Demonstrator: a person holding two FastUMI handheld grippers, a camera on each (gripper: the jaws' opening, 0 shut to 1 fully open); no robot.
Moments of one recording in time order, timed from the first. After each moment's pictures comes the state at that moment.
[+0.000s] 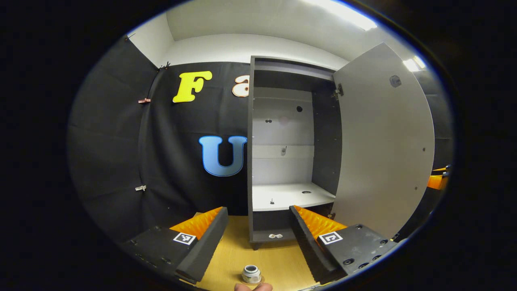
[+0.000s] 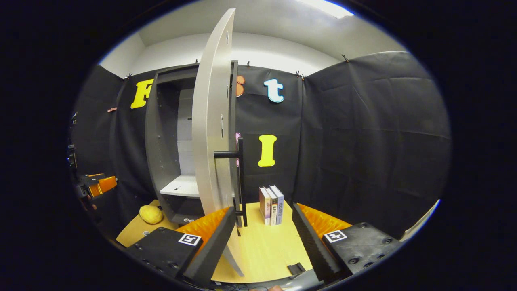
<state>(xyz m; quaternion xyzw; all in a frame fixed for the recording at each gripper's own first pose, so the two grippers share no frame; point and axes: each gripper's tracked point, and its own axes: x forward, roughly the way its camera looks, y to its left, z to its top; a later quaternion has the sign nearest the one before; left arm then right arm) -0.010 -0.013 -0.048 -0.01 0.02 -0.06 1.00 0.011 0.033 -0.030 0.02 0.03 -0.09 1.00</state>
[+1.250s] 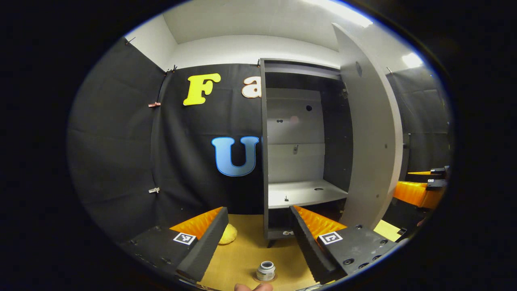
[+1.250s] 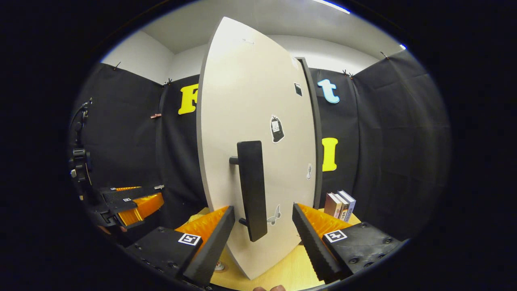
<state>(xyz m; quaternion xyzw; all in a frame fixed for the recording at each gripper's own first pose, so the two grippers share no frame) -0.025 0.017 -0.046 0.01 0.02 -0.03 1.00 -0.043 0.005 -0.038 0.04 0.01 0.08 1.00</state>
